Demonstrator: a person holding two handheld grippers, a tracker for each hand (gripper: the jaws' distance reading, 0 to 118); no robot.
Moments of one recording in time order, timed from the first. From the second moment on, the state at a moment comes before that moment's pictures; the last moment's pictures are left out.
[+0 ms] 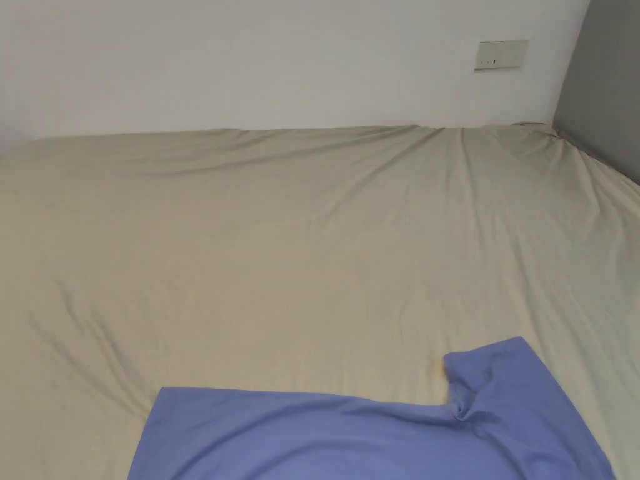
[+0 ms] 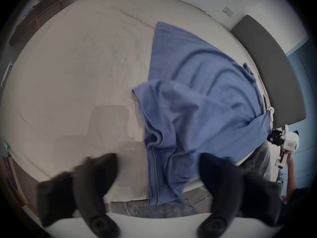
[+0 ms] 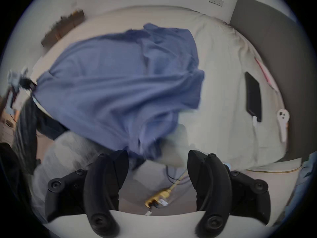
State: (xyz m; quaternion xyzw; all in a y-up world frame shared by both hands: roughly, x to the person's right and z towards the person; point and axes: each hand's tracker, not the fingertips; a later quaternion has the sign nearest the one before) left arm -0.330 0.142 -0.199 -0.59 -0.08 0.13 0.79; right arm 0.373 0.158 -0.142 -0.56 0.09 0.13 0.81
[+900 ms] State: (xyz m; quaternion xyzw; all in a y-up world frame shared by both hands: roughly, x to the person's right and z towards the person) left arm -0.235 0.123 -0.394 -0.48 -0.04 -0.03 0.88; right arm 0.360 0.237 -0.298 -0.45 0.05 0.09 0.89
